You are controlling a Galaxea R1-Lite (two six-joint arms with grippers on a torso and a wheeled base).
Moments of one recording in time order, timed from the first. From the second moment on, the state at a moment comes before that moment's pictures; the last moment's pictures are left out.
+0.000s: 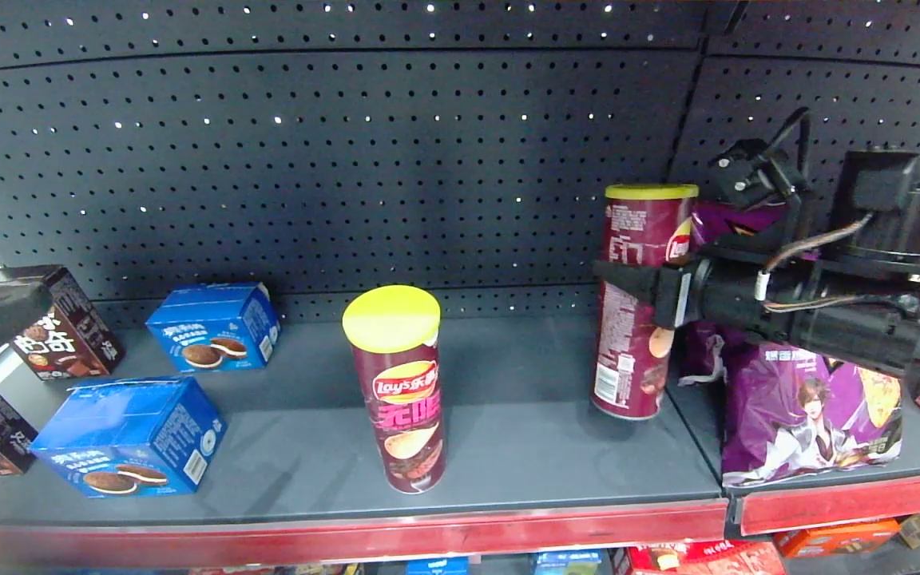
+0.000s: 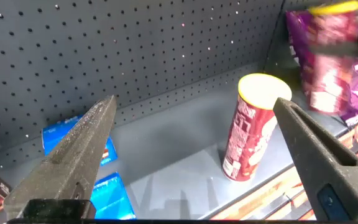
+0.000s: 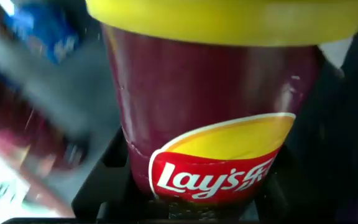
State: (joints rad) left arm -0.06 0.85 -0.74 -0.17 -0.38 0.01; right arm 0.52 1.61 -1.00 -0.55 0.12 0.01
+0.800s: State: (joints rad) left arm -0.06 0.85 -0.75 -0.17 -0.39 0.01; right arm 0.64 2.08 -1.29 -0.90 -0.10 -0.10
